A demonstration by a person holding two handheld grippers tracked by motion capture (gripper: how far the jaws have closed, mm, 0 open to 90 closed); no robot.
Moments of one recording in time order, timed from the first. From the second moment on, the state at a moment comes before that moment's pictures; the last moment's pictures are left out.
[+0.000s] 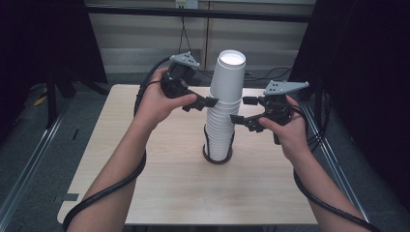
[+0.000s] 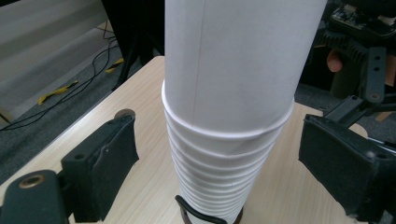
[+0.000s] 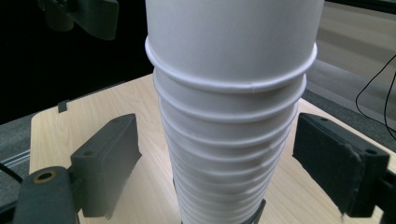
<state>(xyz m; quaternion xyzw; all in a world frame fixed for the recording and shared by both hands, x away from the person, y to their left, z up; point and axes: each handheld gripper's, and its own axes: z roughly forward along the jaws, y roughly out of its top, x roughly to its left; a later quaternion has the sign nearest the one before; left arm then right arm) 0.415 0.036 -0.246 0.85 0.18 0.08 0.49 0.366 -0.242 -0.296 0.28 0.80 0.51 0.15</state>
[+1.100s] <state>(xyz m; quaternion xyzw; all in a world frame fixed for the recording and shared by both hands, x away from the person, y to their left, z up) 0.428 0.001 -0.246 0.84 0.17 0.07 0.50 0.380 -0.227 -0.297 0.31 0.79 0.51 0.15</state>
